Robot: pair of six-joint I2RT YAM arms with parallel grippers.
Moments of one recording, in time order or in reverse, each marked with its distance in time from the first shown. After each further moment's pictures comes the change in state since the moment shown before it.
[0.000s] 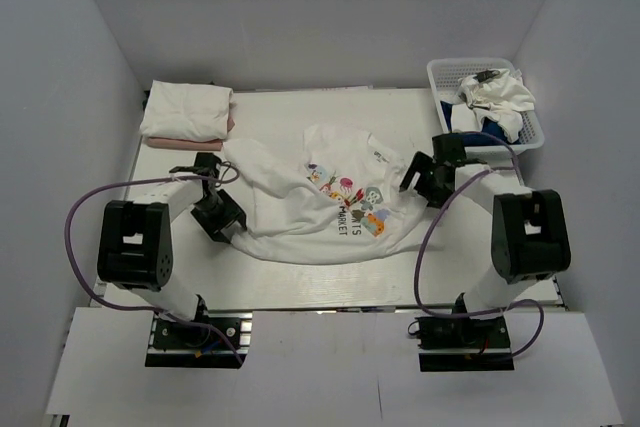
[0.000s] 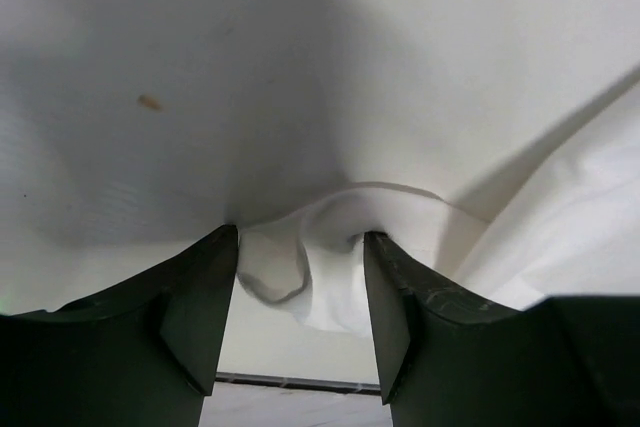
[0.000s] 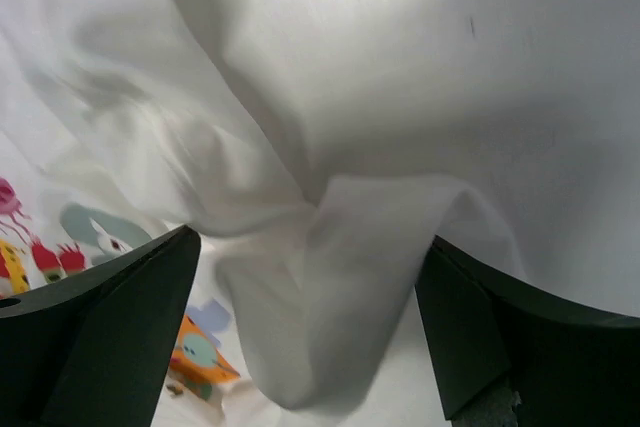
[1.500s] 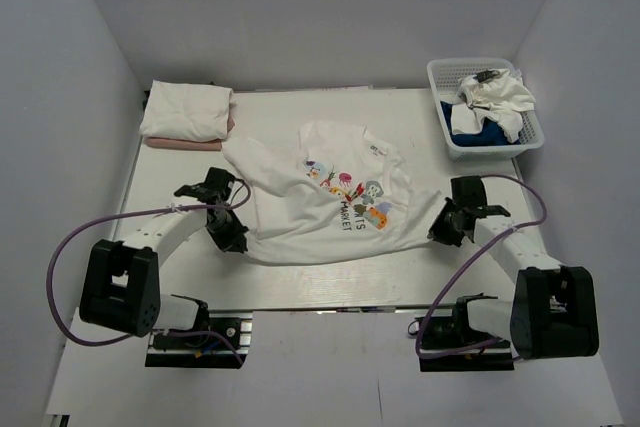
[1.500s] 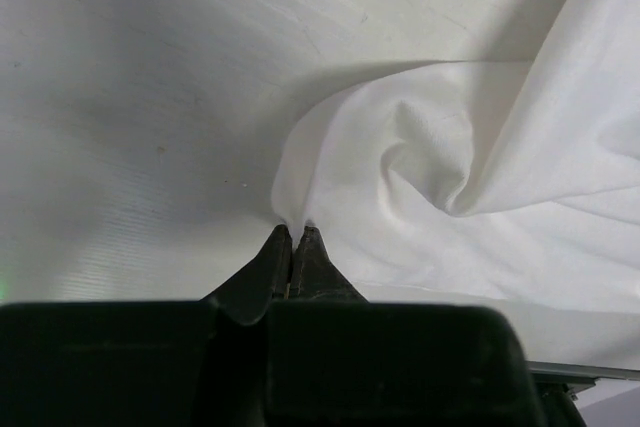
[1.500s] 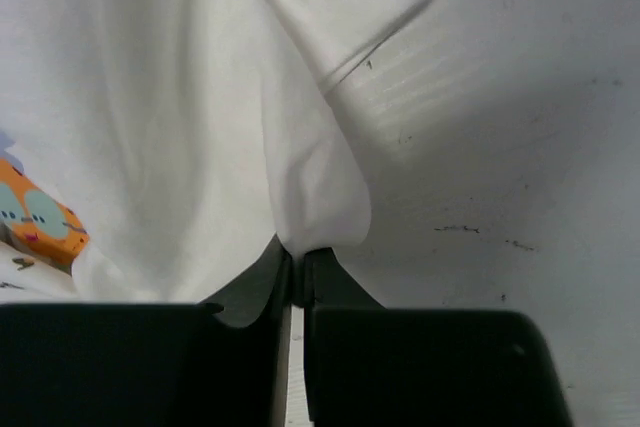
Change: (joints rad) left arm -0.165 -0.232 -0.117 -0.023 -0.020 -0.039; right arm -0.055 -0.385 -0.331 -0.084 0.062 0.051
